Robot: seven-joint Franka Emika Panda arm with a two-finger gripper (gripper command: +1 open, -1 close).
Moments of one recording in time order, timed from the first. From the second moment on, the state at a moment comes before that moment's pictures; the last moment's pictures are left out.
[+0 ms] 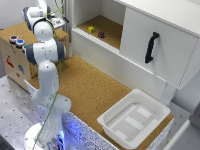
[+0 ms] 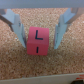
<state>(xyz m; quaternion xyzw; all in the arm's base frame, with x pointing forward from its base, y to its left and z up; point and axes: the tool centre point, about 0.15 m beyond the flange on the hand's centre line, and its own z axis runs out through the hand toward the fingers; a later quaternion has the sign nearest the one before) 0.349 0.462 0.435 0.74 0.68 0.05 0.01</state>
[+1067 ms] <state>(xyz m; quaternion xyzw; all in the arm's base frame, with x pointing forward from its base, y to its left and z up) 0.352 0.458 0.458 0.94 0.34 0.05 -0.02</state>
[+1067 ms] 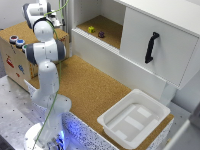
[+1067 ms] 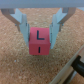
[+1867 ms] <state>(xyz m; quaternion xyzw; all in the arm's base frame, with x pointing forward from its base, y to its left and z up) 0.381 0.435 0.447 1.00 0.04 0.03 -0.02</state>
